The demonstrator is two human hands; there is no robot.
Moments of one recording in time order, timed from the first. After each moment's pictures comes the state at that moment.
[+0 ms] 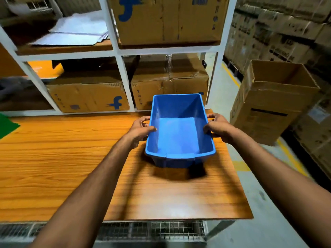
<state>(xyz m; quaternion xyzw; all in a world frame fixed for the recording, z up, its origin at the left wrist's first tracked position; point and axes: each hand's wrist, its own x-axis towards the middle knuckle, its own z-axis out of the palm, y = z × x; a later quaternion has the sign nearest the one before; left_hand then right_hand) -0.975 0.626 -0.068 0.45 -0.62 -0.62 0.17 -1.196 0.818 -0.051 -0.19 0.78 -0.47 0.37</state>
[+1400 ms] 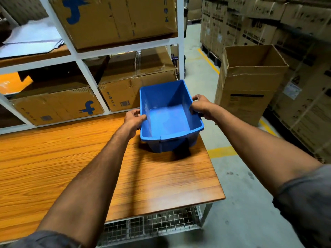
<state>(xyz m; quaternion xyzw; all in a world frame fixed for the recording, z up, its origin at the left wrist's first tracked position) -1.073 0.656 -0.080 0.46 -0.64 -0.59 0.19 -1.267 0.848 -0.044 -0.19 0.81 -0.45 0.32</state>
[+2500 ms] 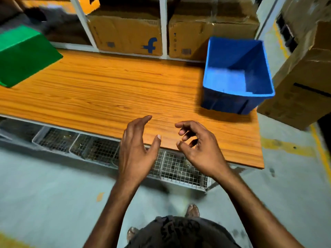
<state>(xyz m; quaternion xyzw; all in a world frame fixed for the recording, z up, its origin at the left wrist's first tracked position) -0.755 0.867 -0.096 0.46 -0.79 -0.23 0.33 -0.934 0.947 -0.082 -0.52 0.67 -0.47 0.26</state>
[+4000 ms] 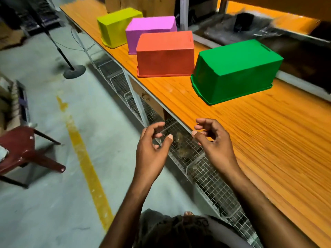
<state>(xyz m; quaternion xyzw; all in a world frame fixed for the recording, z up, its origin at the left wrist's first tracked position) -0.154 0.492 -0.085 0.66 -0.47 -0.29 0.51 -0.331 0.442 -0.083 -0.54 0.50 -0.46 0.50</state>
